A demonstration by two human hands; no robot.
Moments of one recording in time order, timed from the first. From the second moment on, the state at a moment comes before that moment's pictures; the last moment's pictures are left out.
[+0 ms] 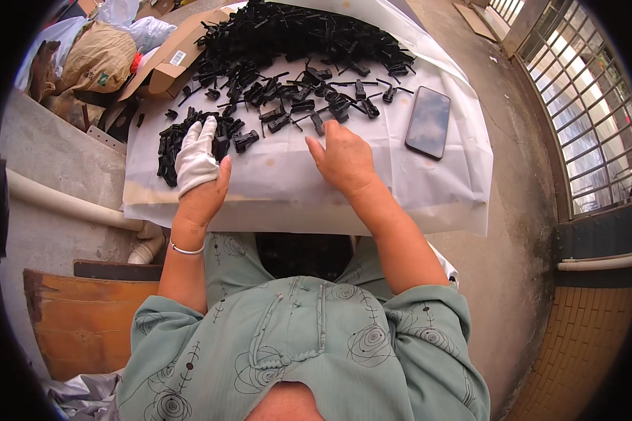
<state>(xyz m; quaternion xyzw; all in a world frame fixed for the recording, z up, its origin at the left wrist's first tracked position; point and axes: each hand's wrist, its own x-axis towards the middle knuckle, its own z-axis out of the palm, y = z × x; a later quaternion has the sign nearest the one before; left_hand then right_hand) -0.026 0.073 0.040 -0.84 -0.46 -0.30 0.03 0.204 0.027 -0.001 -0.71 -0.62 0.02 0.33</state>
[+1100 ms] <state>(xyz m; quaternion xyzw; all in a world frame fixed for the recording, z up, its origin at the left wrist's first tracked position) 0.008 0.007 0.029 -0.61 -0.31 -0.33 -0.65 0.170 -0.040 0.021 -0.51 -0.60 0.35 0.51</state>
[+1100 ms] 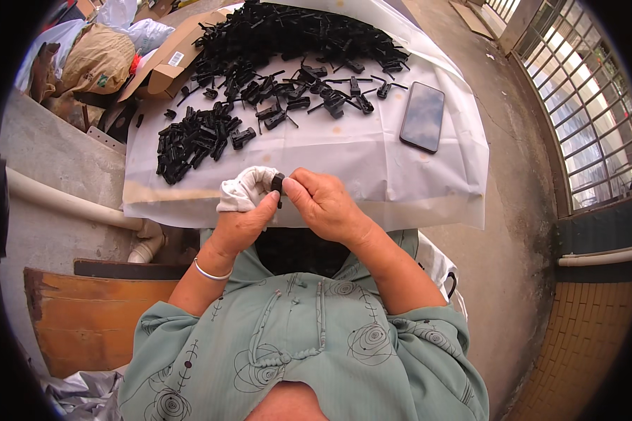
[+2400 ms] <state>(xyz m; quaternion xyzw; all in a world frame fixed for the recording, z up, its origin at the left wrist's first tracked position) 0.007 0.008 0.022 -0.69 -0.31 -0.32 -0.57 0.170 -0.038 0.013 -0.49 -0.65 0.36 0.46</state>
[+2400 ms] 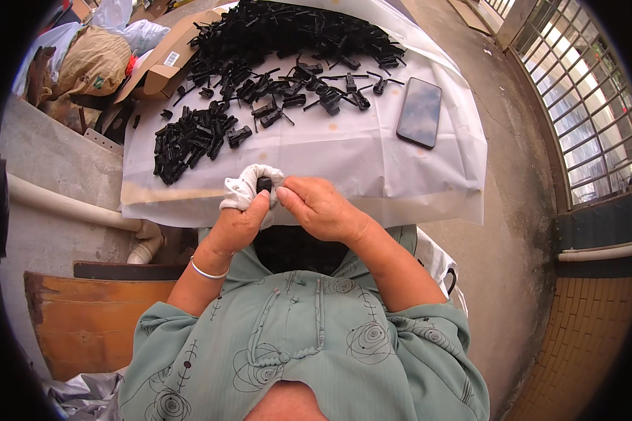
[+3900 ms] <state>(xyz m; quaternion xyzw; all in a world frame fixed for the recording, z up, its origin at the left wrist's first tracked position) 0.011 0.006 0.015 -0.61 -0.25 -0.34 -0.67 0.159 -0.038 0.019 -0.56 -0.62 0.14 0.53</state>
